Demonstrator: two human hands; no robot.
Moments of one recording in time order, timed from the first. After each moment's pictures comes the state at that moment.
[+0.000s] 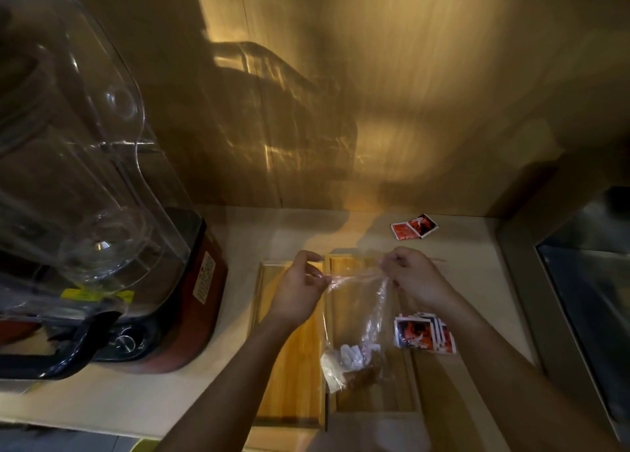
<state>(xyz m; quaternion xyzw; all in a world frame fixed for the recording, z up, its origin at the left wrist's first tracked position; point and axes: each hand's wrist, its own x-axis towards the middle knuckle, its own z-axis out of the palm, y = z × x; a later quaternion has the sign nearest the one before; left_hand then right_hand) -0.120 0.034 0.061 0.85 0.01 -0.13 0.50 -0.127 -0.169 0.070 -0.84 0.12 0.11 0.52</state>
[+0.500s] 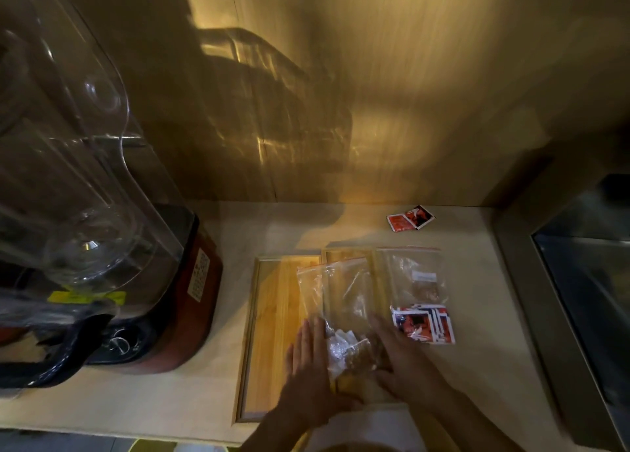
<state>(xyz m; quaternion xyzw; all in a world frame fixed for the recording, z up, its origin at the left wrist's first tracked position) -0.220 0.040 -0.022 0.93 -0.11 -0.24 0.24 -0.230 -0.147 -0.007 -0.93 -0.02 0.21 0.31</state>
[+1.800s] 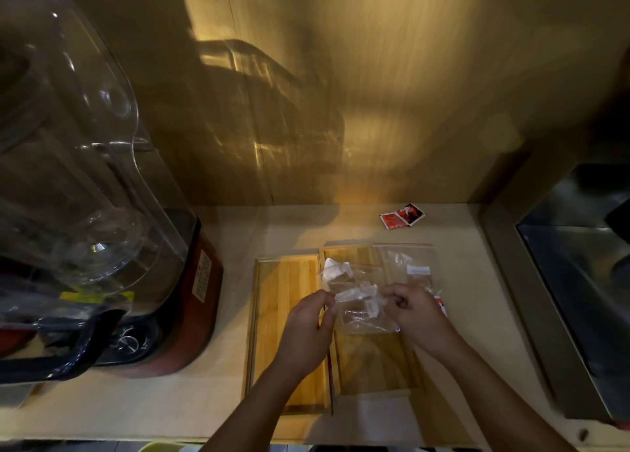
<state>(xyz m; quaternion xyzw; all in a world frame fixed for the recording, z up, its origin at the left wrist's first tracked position) -0.185 0.042 0.040 0.87 -0.14 -0.11 0.45 -0.204 -0.146 0.057 -0.87 0.13 0.08 0.47</state>
